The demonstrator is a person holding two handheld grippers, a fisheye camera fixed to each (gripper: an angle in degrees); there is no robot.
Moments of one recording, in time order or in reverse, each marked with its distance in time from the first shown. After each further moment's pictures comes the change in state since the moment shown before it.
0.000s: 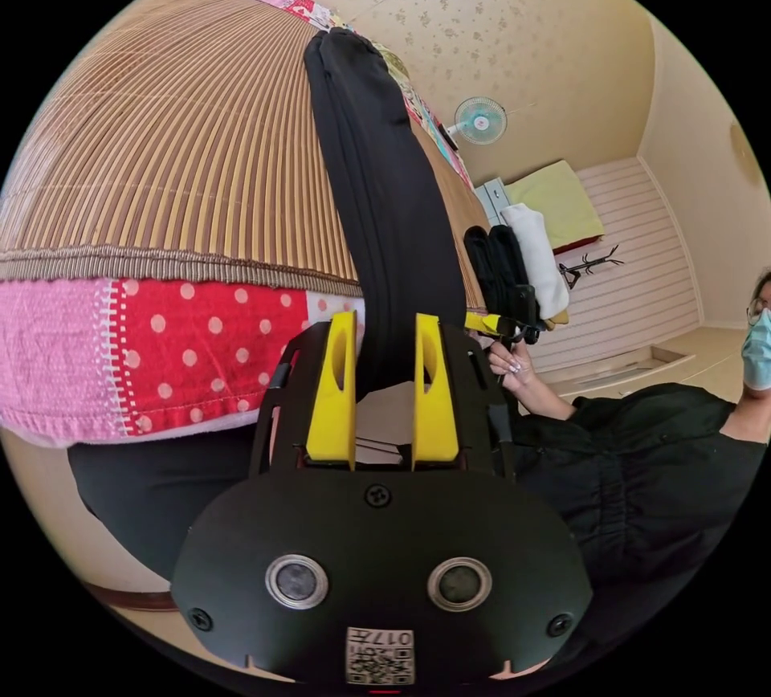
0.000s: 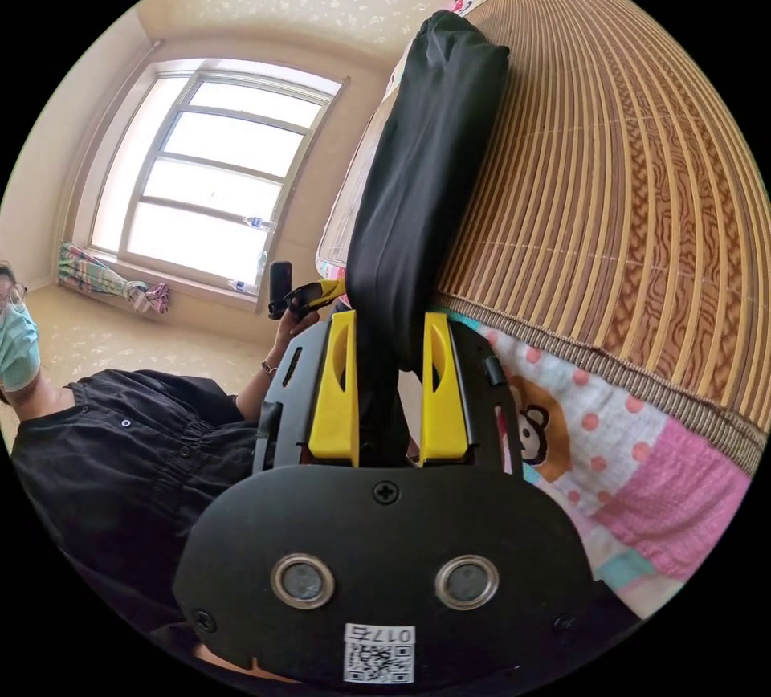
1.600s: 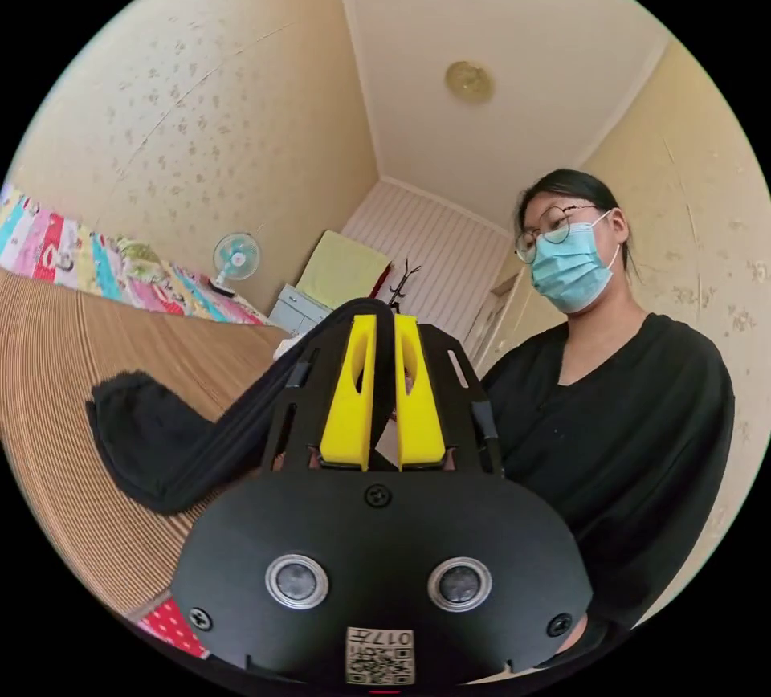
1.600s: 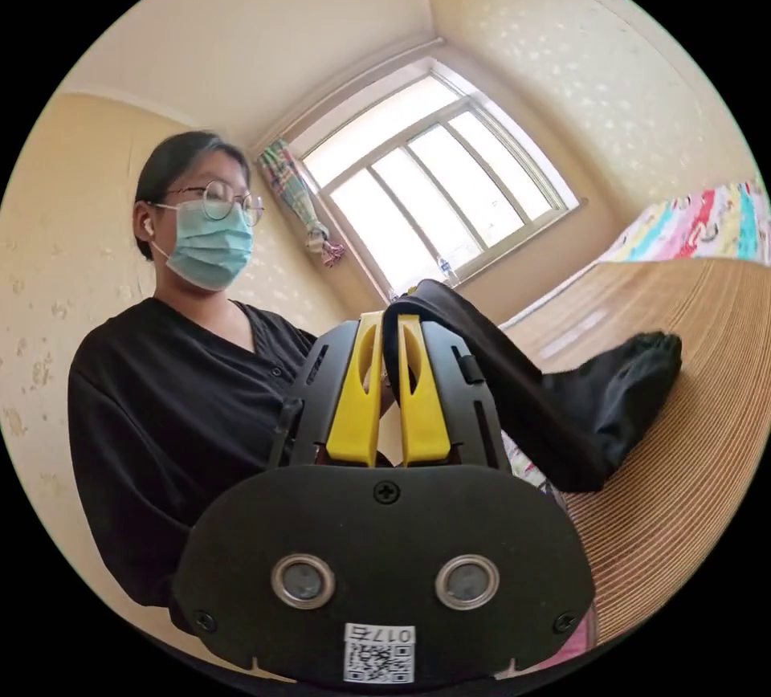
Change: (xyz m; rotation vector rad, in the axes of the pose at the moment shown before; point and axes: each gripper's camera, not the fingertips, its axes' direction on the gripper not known) left arm 0.234 0.057 -0.149 0.406 0.553 0.764; right arm -0.349 0.072 -0.261 0.174 -0.410 -0.778
